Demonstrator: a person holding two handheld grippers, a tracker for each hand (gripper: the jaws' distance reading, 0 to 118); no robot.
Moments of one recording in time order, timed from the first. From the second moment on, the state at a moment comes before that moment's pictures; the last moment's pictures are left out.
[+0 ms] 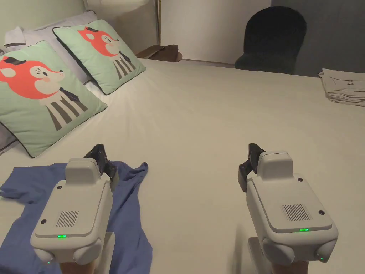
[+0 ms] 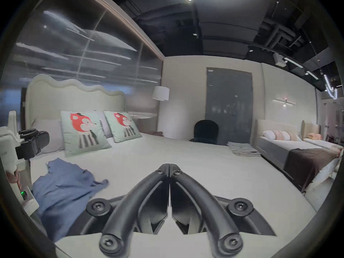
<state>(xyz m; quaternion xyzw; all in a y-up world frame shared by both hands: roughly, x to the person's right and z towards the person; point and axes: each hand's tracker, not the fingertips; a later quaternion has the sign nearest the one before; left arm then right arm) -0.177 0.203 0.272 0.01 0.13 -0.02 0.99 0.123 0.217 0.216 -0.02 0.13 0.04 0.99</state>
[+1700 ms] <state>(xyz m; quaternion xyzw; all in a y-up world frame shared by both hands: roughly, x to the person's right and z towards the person) -0.259 0.099 0.212 -0.43 0.14 0.04 0.89 0.062 0.191 0.191 -0.05 0.20 0.05 0.98</state>
